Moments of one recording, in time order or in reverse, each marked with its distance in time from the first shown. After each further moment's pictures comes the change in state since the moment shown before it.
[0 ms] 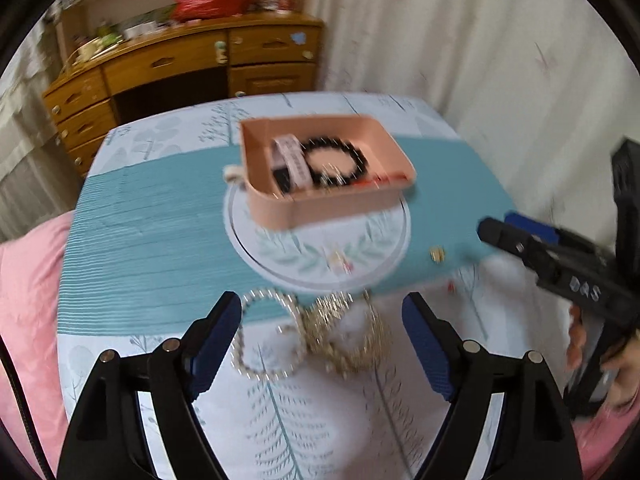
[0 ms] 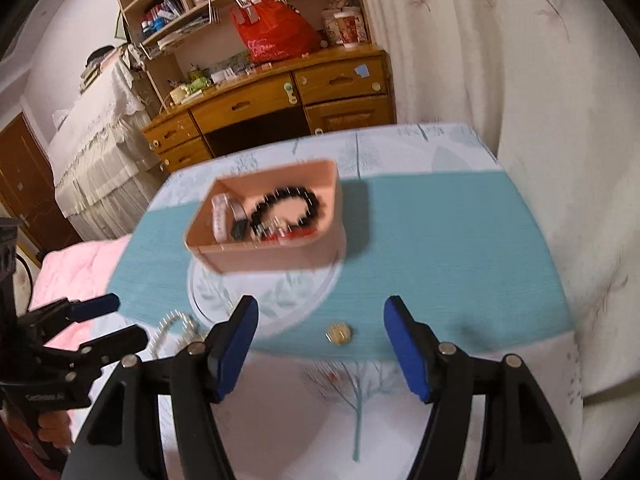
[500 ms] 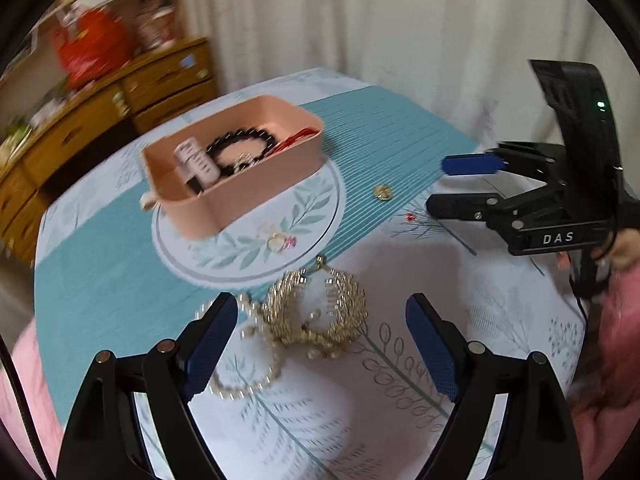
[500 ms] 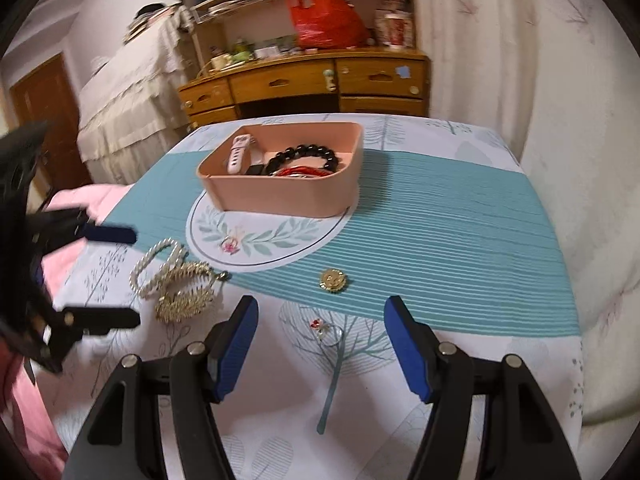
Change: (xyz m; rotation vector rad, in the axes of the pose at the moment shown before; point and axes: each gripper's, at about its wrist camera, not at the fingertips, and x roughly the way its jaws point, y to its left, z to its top) left arm 0.019 -0.024 -0.022 0.417 -0.010 -0.148; right arm 0.010 -0.003 -0.041 -0.219 -0.008 0.058
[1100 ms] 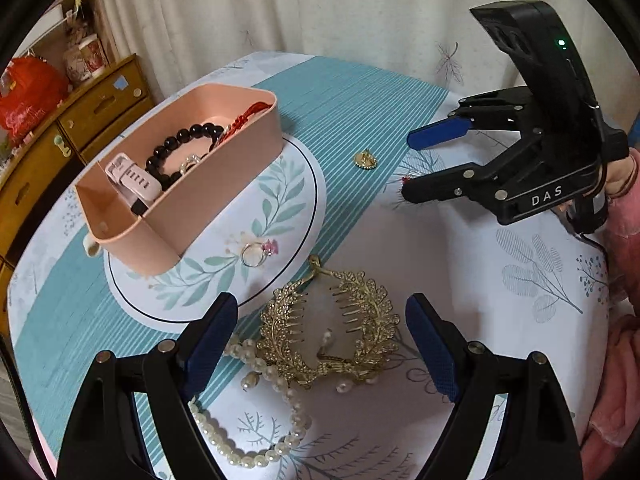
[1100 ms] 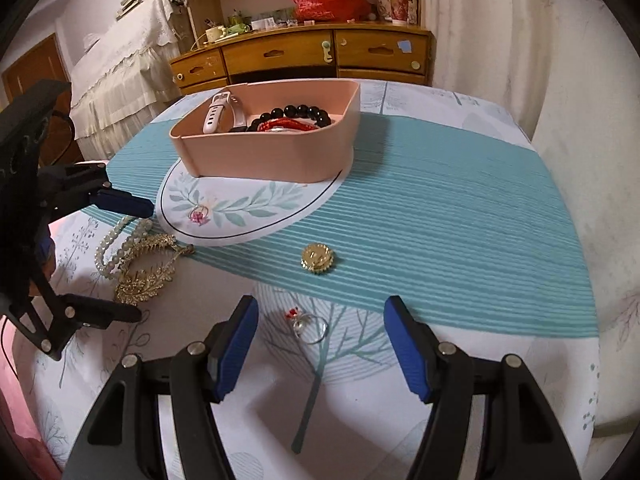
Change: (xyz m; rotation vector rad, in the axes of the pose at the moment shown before) left arm 0.049 0.011 0.002 0.211 0.058 -0.103; right arm 0.035 -0.006 -0.008 -0.004 0.091 -0.042
